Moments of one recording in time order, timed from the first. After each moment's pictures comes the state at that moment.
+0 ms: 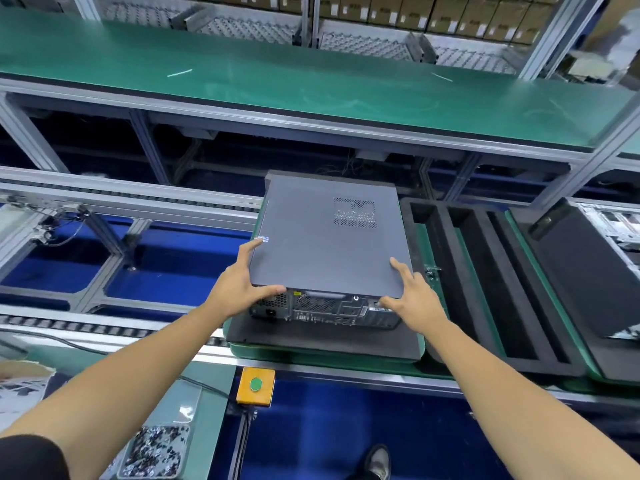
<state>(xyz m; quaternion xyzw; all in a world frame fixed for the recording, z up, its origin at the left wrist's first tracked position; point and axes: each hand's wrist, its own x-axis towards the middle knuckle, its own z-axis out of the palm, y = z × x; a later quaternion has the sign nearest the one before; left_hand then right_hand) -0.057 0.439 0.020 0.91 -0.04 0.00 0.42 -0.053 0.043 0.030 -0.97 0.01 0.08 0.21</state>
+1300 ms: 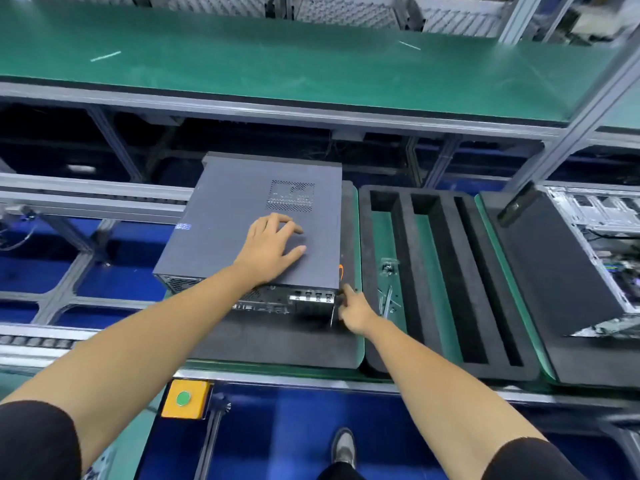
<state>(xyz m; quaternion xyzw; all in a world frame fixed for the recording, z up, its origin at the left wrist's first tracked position) 0.051 0.229 0.051 0.97 -0.17 0.07 0.18 -0.009 -0.013 -0.018 -0.90 0.04 0.28 0.34</state>
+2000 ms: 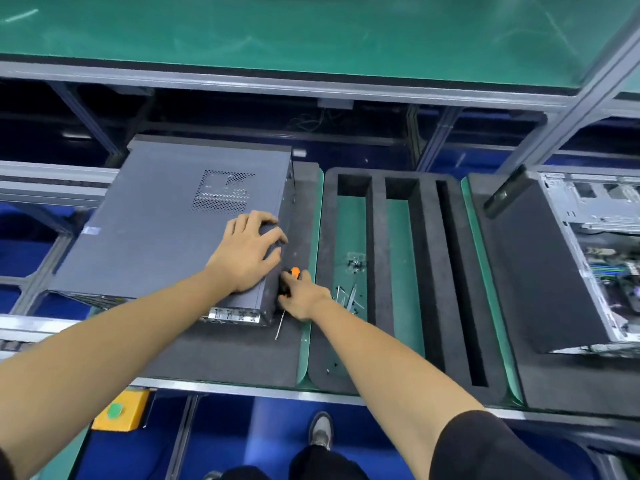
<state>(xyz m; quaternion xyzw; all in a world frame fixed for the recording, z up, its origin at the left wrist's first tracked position) 0.091 0.128 0.028 0.98 -0.18 0.07 0.08 0.074 -0.042 -0.050 -0.92 -0.13 0.33 0.19</state>
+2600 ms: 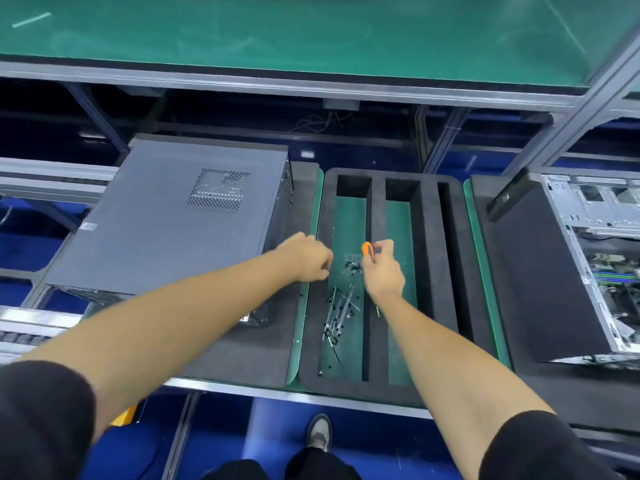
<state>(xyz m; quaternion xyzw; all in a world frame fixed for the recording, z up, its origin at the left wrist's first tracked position) 0.124 0.004 0.037 0.93 -0.28 -0.21 -0.08 0.106 -0.181 -0.050 -0.90 0.18 0.06 0.39</state>
